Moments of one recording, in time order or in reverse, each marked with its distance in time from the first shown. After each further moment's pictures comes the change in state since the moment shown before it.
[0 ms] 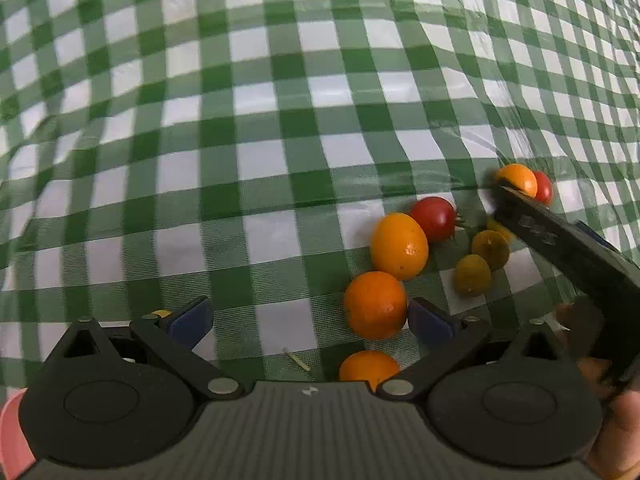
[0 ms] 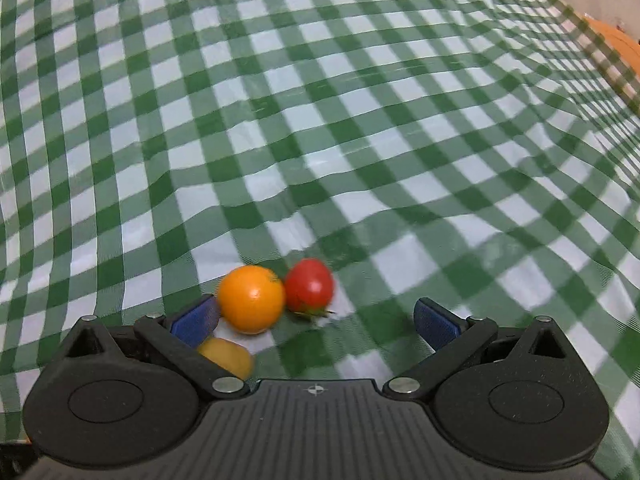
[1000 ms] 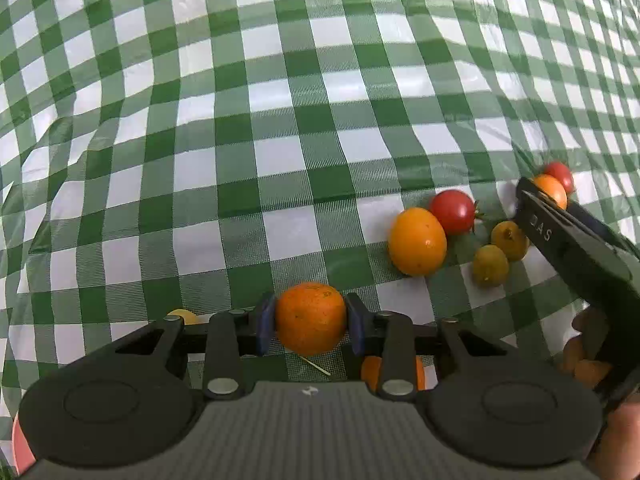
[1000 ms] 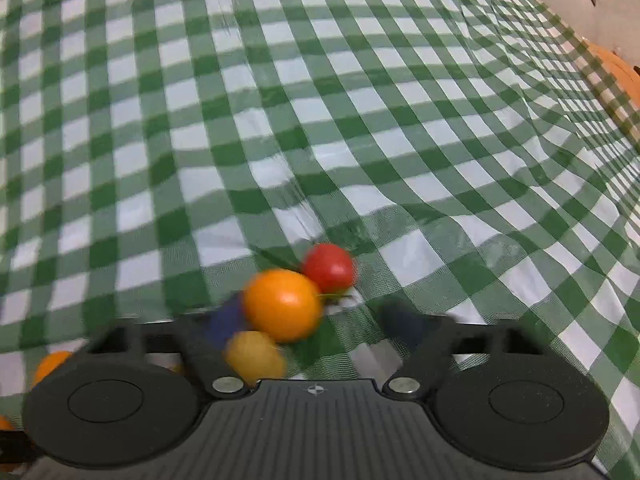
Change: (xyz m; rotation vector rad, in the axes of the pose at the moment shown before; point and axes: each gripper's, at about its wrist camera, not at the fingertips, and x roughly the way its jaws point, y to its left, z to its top) left arm -0.010 -0.001 0.006 0.010 -0.007 0.047; right arm -0.020 0.014 -0.006 -0.064 -0.048 -0.028
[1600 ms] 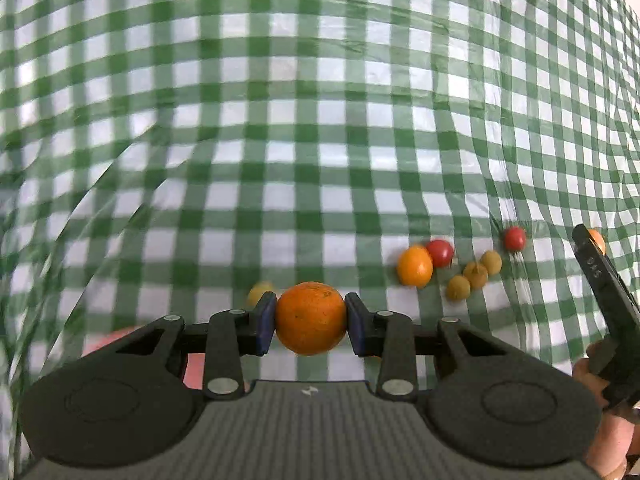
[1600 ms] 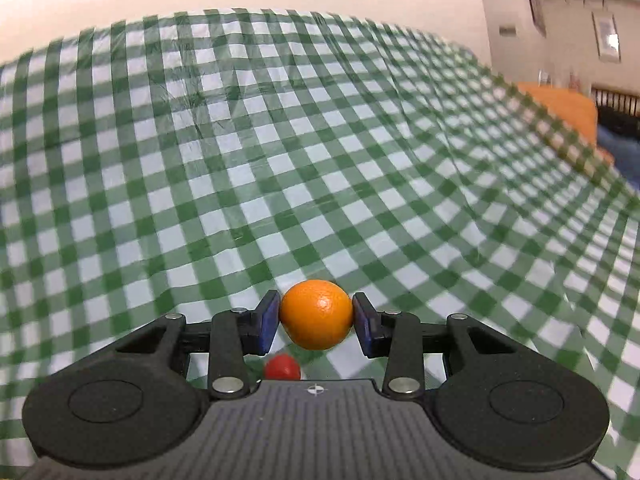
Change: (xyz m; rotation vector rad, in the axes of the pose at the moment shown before) left arm -0.118 0.056 -0.031 -0.184 -0.092 -0.021; right arm -0.088 -0.056 0.029 0.164 -0.219 -0.012
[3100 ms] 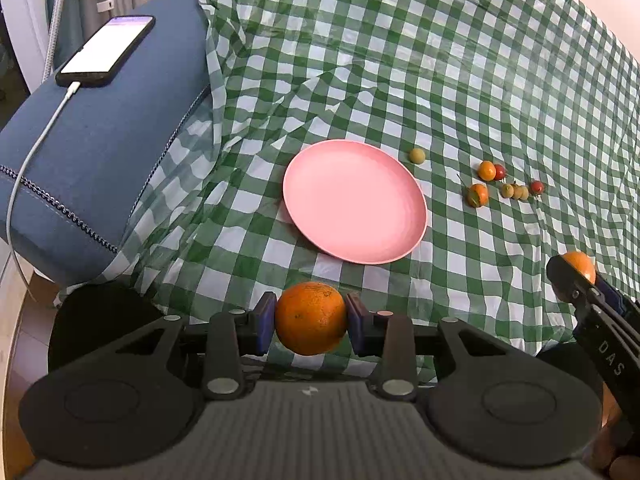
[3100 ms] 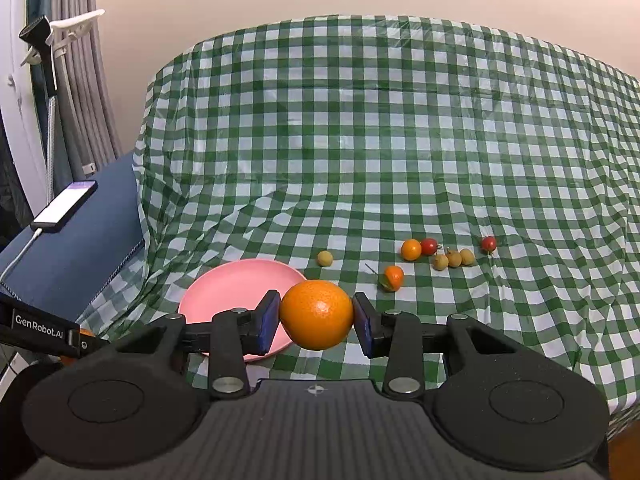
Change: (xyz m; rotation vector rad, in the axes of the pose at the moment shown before) left arm -0.196 0.145 -0.251 -0.256 -0.115 0.078; right arm -0.346 0.069 -0.053 -0.411 0.203 0.554
